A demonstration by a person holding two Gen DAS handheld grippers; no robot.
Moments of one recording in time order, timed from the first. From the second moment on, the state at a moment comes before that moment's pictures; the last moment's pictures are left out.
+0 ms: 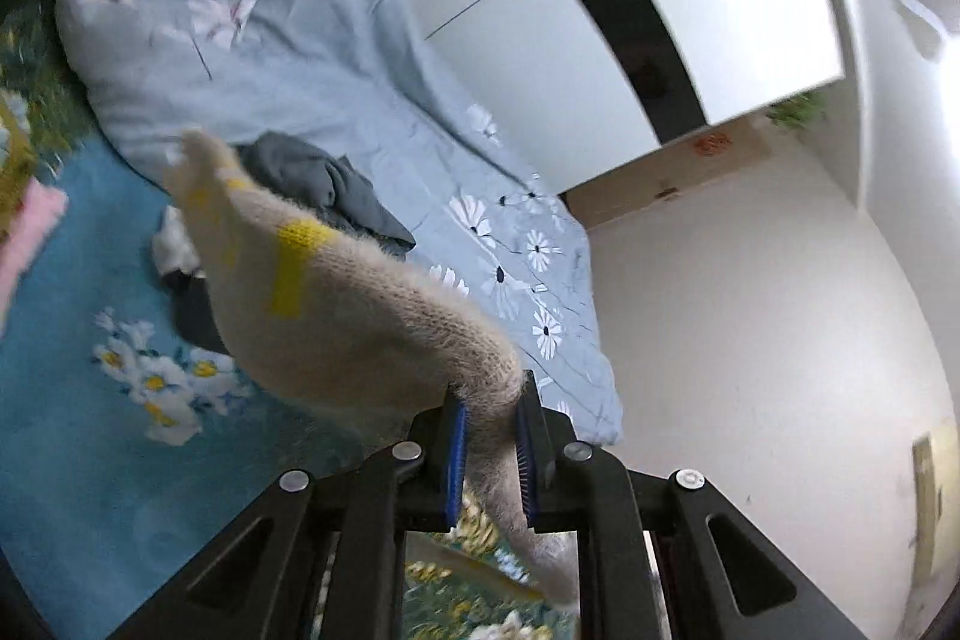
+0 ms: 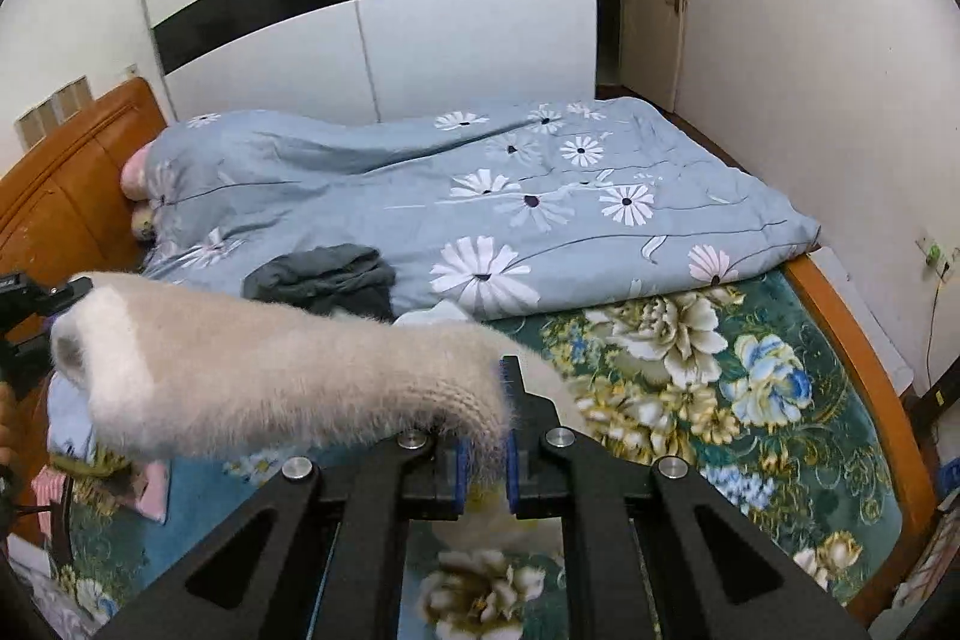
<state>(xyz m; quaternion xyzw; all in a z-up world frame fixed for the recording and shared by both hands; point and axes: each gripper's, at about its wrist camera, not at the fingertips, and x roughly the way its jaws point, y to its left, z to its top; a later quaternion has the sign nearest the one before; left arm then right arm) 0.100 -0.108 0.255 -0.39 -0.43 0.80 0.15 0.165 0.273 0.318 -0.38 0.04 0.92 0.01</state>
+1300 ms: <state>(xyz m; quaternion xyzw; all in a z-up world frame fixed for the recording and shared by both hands) 0.056 -0.104 -0.012 -0.66 -0.50 0.54 -0.14 0.029 0.331 -0.025 -0.73 0.14 0.66 -0.02</state>
